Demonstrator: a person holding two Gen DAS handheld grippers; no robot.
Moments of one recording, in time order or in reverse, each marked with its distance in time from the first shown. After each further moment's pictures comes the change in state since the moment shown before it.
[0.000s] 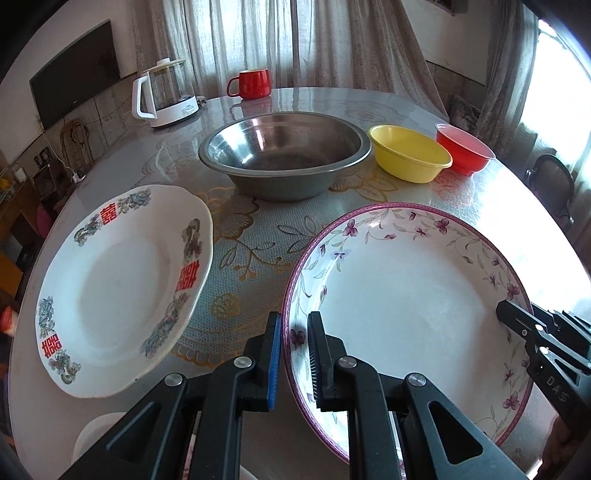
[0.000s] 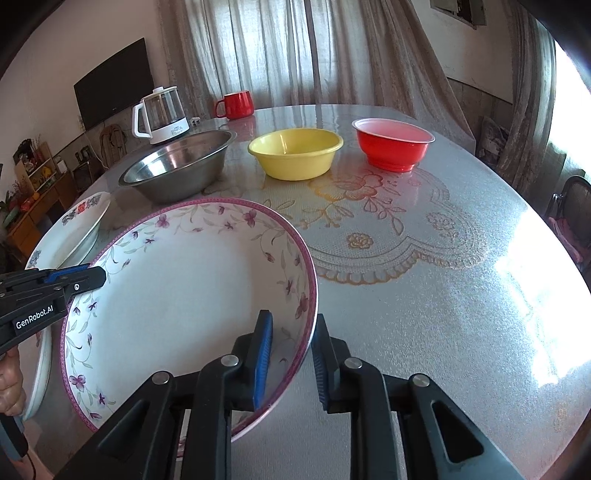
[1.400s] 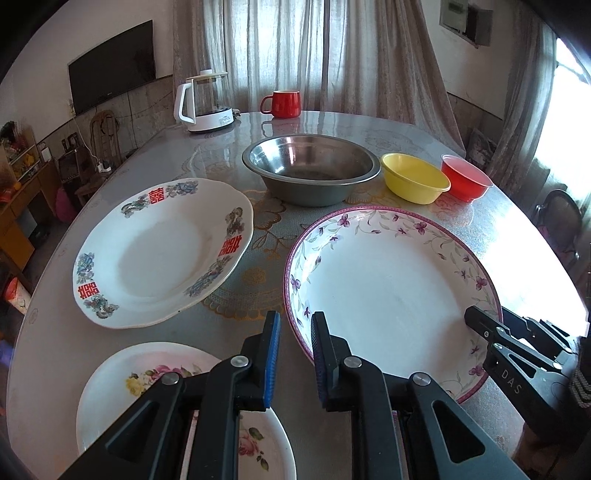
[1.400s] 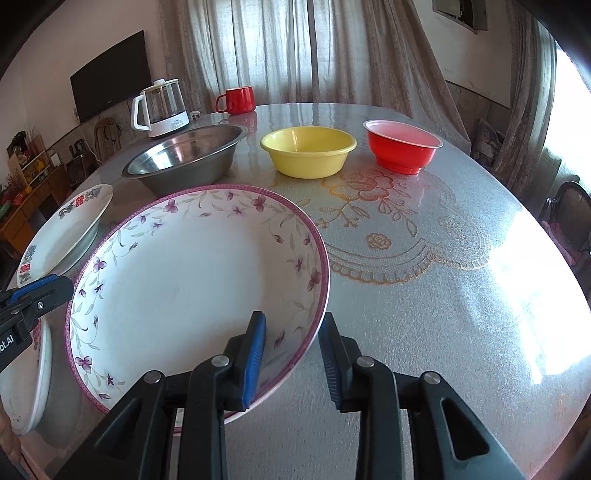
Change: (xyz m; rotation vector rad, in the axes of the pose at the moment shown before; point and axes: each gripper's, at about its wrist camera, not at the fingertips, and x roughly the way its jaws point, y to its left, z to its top) left arm -0.052 0.006 -0.036 -0.116 -0.090 0.035; right arm -0.001 0.023 -0.003 -0.015 0.007 -0.042
